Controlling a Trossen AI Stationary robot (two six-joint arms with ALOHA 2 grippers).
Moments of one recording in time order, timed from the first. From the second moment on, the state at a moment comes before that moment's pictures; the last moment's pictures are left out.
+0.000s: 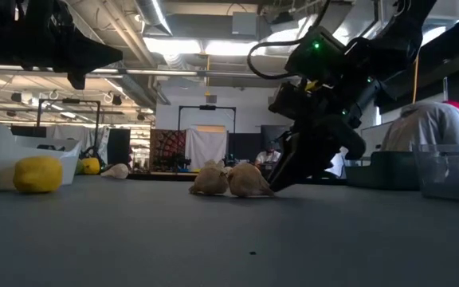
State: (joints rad) left arm 0.05 0.26 0.09 0.24 -0.27 -0.15; right arm 0.01 1.76 0.75 0.22 -0.09 -0.10
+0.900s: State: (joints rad) left arm 0.05 0.26 0.09 0.24 -0.27 -0.10; right arm 0.01 1.78 0.76 0.22 -0.04 -0.14
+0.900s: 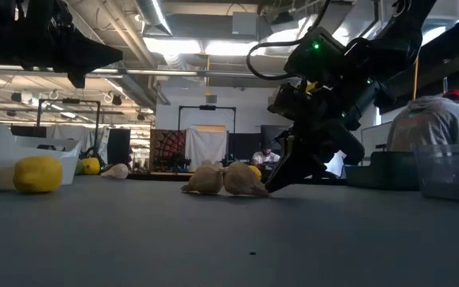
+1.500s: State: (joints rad) left arm 0.05 0.26 0.09 0.24 -0.28 -0.21; right arm 0.01 1.66 0.75 0.16 -0.02 -0.06
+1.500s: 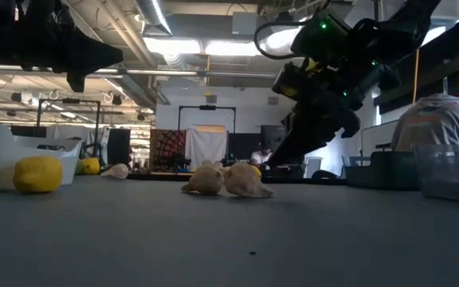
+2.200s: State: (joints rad) left arm 0.05 0.26 0.09 0.24 -0.28 -0.21; right arm 0.01 1.79 0.75 0.25 -0.06 -0.16
